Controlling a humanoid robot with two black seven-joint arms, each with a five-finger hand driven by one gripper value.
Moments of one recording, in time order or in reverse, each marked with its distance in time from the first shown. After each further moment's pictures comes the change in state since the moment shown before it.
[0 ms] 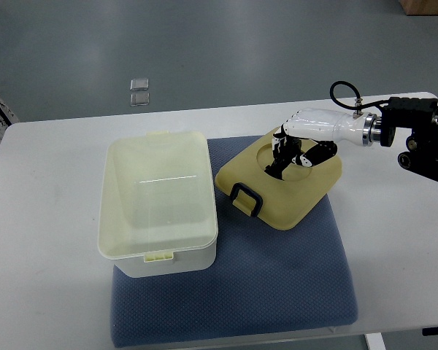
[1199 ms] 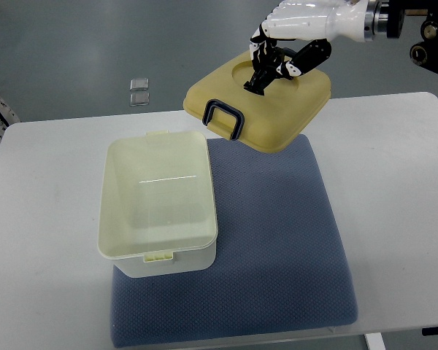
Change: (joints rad) left arm 0.000 0.000 0.000 0.000 0.000 0.000 0.000; right arm 0.356 -0.083 0.000 0.062 0.020 0.132 0.000
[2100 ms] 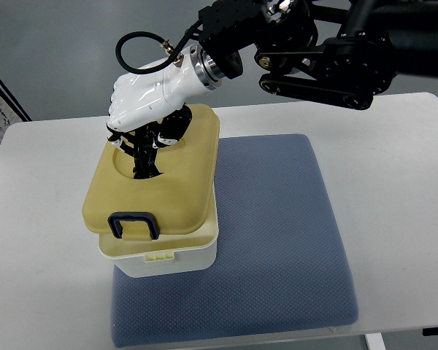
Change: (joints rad) left arm 0.000 0.000 0.000 0.000 0.000 0.000 0.000; right arm 0.315 0.453 -0.135 0.057 -0.094 0.077 0.000
